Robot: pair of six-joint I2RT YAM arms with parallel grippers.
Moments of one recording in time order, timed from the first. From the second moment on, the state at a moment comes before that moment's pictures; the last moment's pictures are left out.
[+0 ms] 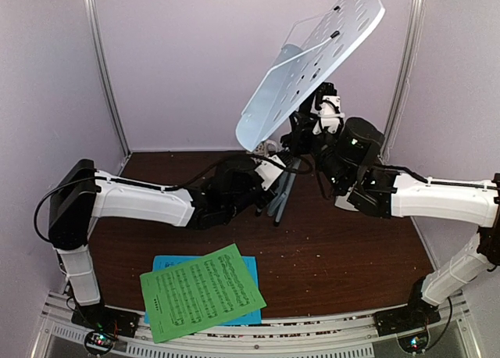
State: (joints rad) left arm -1.05 1.88 1.28 0.39 -0.43 0.42; right arm 0.95 1.42 1.09 0.58 0.58 0.06
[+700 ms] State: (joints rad) left arm -1.05 1.98 1.37 0.47 -0.54 0.45; right arm 0.95 1.42 1.19 0.41 0.69 0.13
